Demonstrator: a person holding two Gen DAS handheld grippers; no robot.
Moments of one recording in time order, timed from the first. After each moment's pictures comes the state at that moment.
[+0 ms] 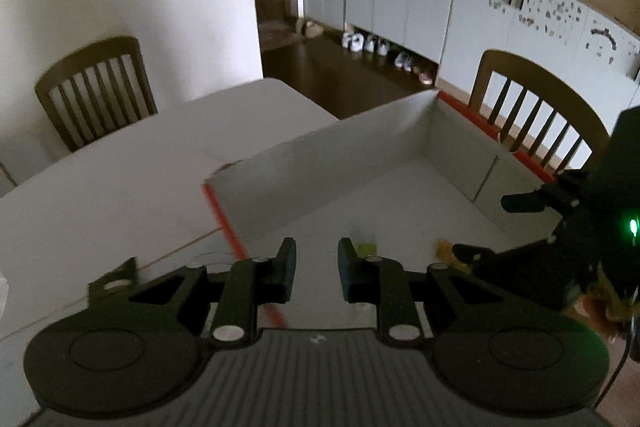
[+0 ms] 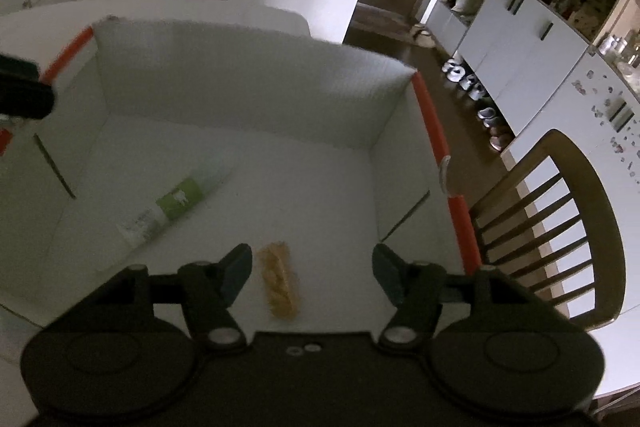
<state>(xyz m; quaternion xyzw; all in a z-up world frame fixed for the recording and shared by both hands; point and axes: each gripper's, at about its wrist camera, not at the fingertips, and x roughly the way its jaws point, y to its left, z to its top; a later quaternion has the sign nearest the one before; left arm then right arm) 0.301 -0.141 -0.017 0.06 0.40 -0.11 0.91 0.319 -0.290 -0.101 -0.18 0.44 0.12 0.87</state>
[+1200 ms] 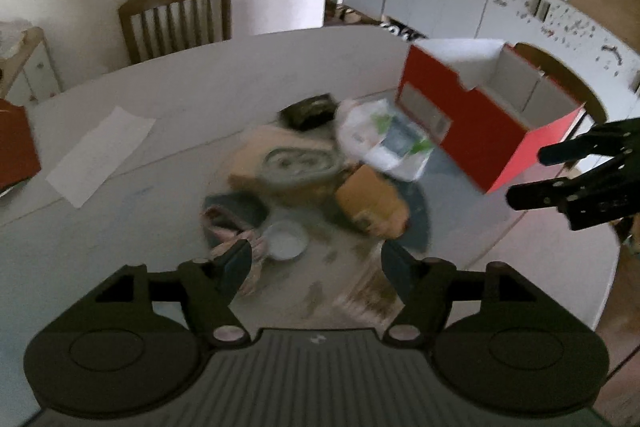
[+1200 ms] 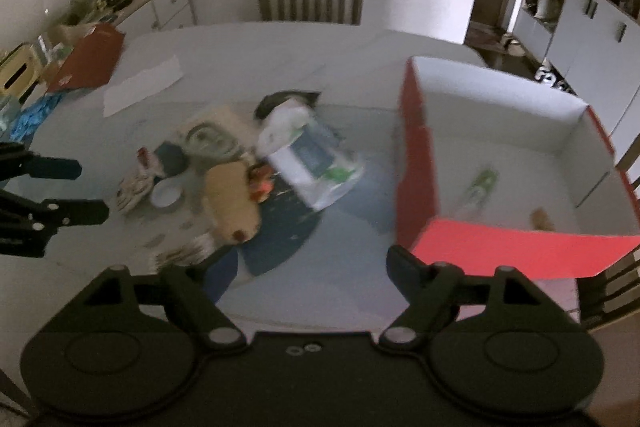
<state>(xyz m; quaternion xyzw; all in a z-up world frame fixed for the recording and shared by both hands) 0.128 0.108 -0.028 0.01 0.42 -0.08 0.90 0.149 -0.121 -0.046 -0.10 0.44 0.25 0.86</state>
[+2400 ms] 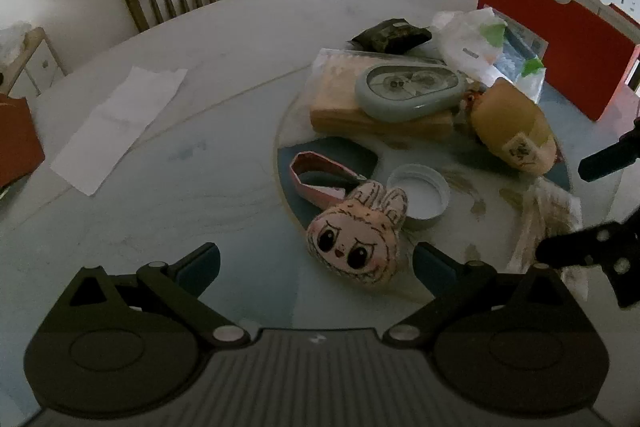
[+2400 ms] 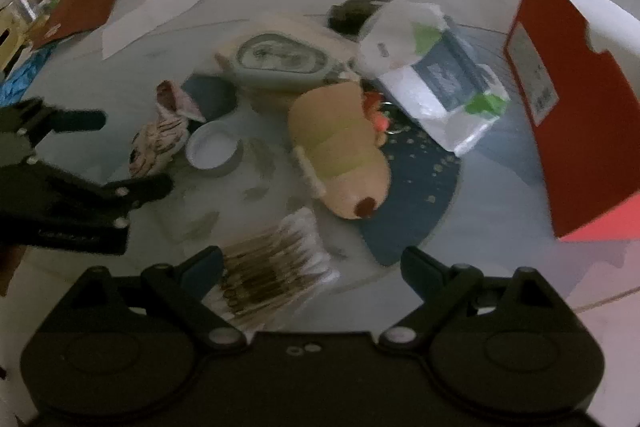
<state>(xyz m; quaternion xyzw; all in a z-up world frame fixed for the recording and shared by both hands) 0.178 0.164 -0.118 0.08 0.45 -0.07 0.89 0.155 -0.019 -0.127 -0.10 0.53 0.24 0.81</state>
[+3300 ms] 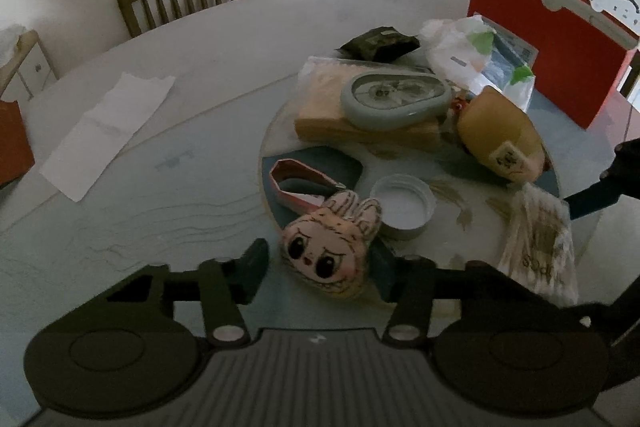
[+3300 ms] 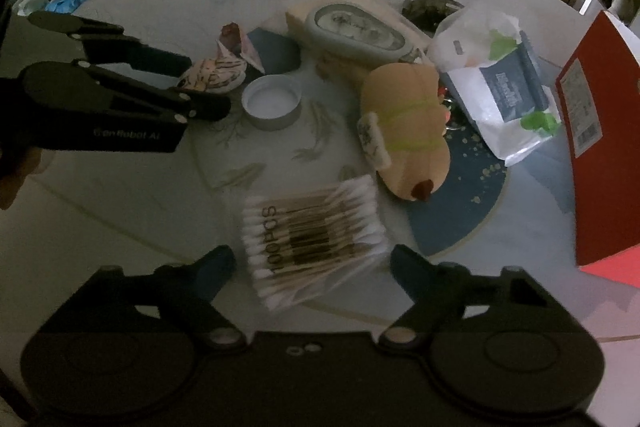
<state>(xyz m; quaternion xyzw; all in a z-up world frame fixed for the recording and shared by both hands) 0.176 0.158 -0.117 0.07 0.44 -0.08 0.89 0.128 -0.005 -0.133 -0.18 0.51 0.30 0.78</state>
